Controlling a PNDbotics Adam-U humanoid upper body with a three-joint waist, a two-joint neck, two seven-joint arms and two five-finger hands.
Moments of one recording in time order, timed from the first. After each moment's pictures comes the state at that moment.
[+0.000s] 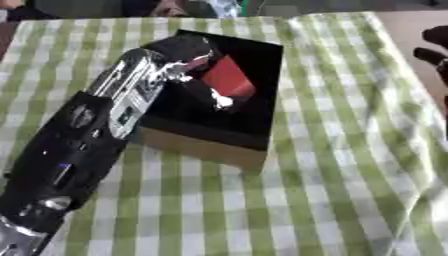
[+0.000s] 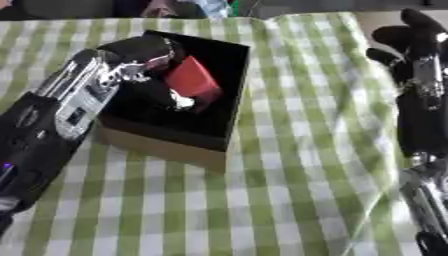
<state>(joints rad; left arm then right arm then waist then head) -1.08 0.24 -0.38 -1.23 -1.02 -0.01 -0.59 -0.27 -0.44 0.03 -1.98 -0.23 -0.22 -0.25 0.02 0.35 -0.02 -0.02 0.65</state>
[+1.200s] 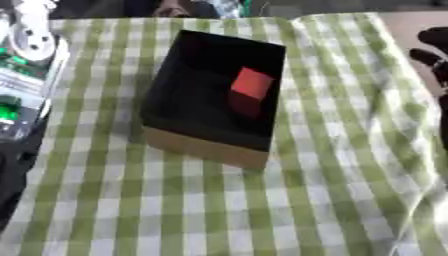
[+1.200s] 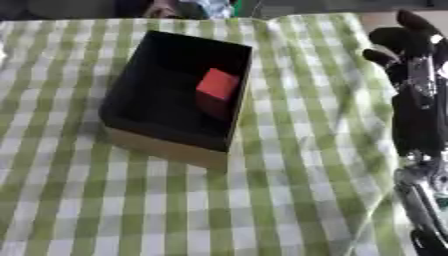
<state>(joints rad) -0.84 0.41 -0.13 -1.86 -0.40 0.26 0.18 -0.25 -0.44 0.01 -1.98 -0.23 -0.23 -0.27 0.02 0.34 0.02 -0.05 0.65</state>
